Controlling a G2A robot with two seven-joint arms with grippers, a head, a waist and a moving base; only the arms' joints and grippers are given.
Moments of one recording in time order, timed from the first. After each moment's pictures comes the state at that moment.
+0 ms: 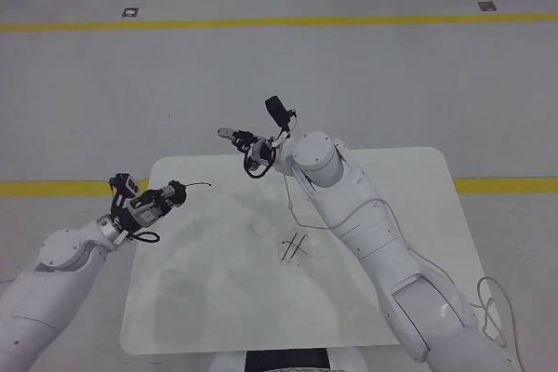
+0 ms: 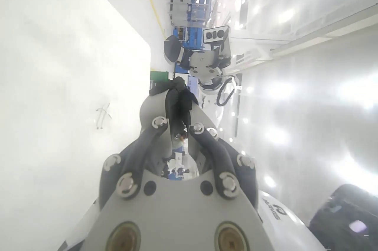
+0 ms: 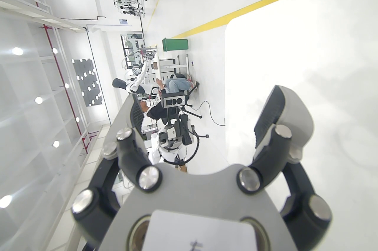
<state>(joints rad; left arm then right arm) 1.39 -0.75 -1.25 -1.37 -0.91 -0.29 -0.84 -0.75 -1.67 1.02 -1.02 -0.14 0.34 0.67</state>
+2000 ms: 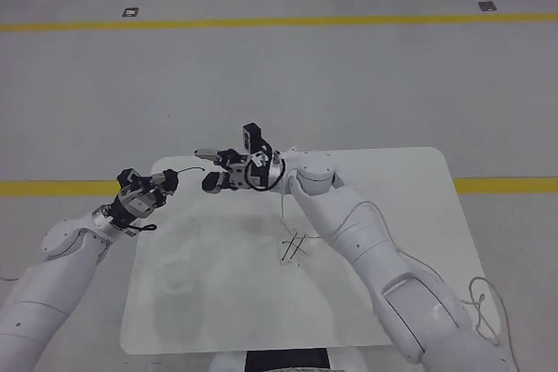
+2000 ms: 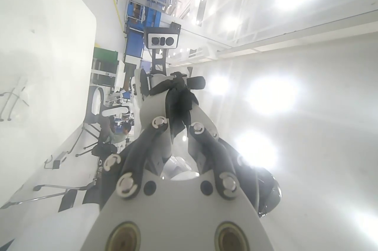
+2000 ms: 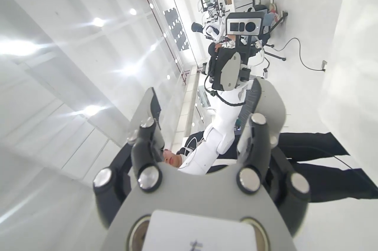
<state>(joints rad) 1.30 -0.80 -1.24 -1.25 -1.20 -0.13 -1.04 -0.74 -1.71 0.99 -0.79 0.43 0.12 0.96</state>
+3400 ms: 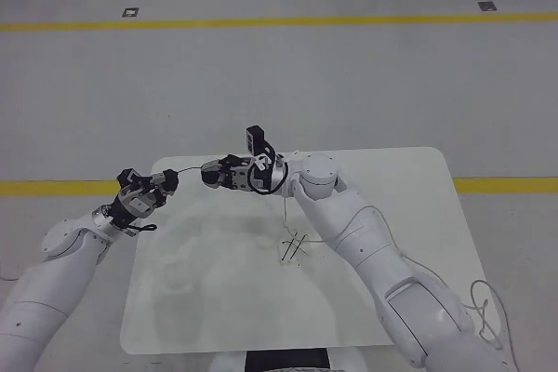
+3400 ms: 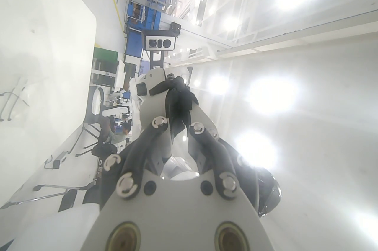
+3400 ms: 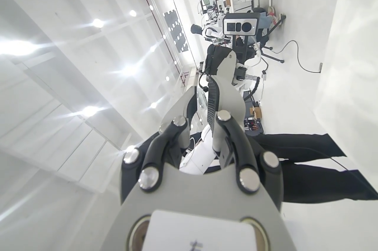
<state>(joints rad) 1.30 -0.80 -1.24 -1.25 -1.20 -0.13 -1.04 -0.78 -1.68 0.98 -0.85 0.43 0.12 0.95</state>
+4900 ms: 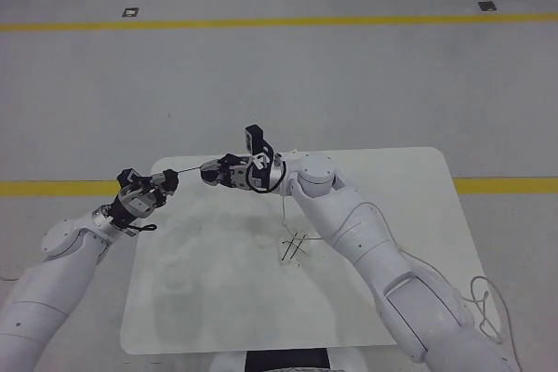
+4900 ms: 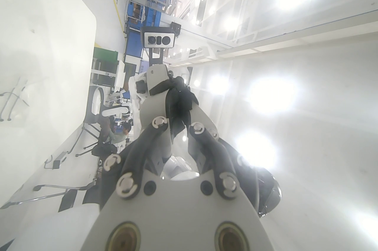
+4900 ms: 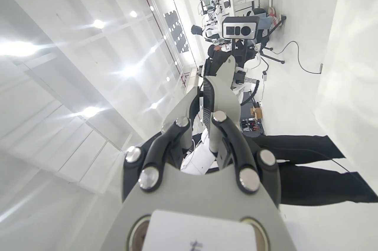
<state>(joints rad) 1.30 -0.80 -1.24 -1.25 -1.20 -0.13 -1.04 -0.74 -1.68 0.94 -0.79 0.47 0.08 0.93</state>
